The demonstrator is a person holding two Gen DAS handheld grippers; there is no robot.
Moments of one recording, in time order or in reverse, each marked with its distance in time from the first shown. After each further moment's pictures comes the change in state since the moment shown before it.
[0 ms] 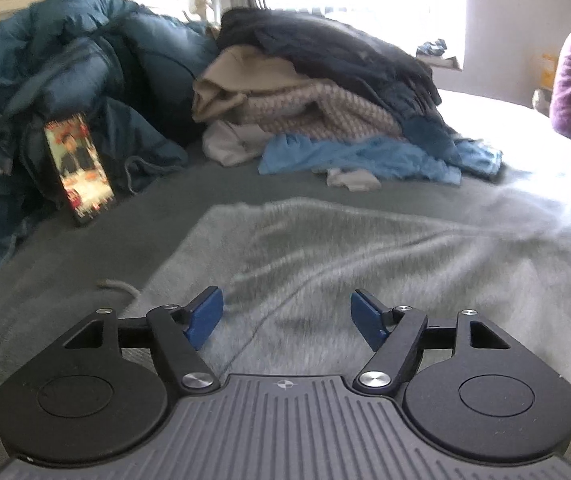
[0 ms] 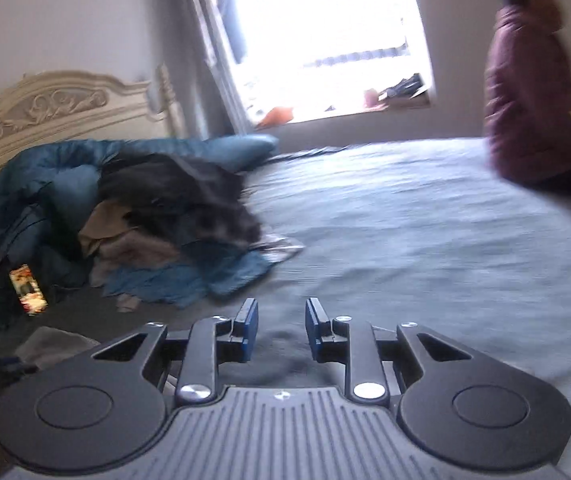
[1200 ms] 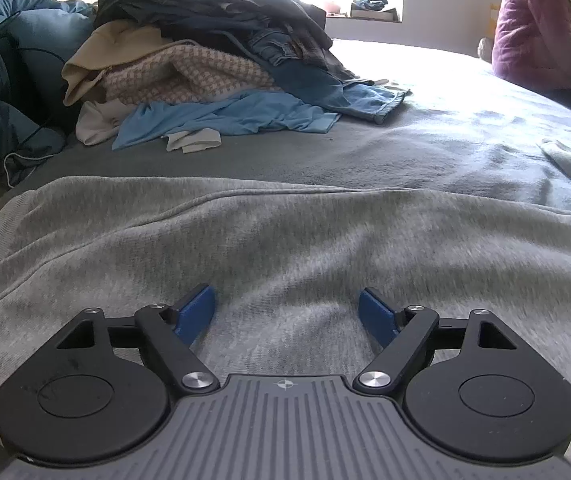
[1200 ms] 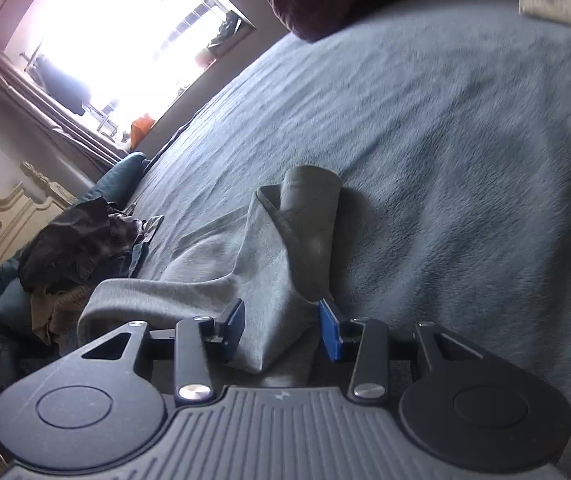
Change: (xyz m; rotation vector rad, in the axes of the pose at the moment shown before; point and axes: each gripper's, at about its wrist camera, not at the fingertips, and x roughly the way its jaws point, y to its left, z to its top) left arm 0.038 -0.143 -0.018 0.108 0.131 -0.135; right arm -0.020 -0.176 -0.138 0.663 0.116 -0.095
